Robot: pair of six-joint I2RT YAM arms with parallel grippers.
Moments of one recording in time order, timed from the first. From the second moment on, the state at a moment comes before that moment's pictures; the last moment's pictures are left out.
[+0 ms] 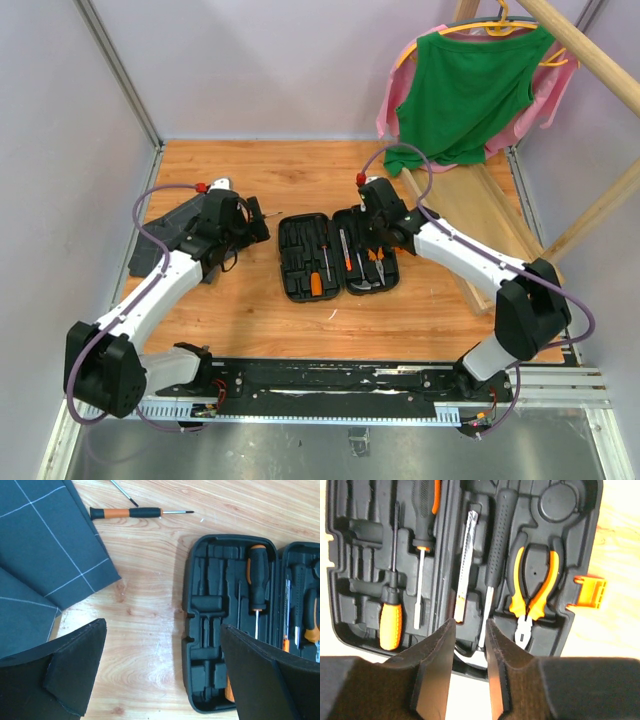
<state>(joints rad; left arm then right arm) -0.33 1.16 0.85 -0.38 -0.21 -0.54 0.65 1.58 1.20 -0.49 0.09 0.36</state>
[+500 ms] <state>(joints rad) -0.33 1.39 0.89 -0.25 -0.29 -0.50 0.65 1.40 0.96 -0.43 0.07 0.30</state>
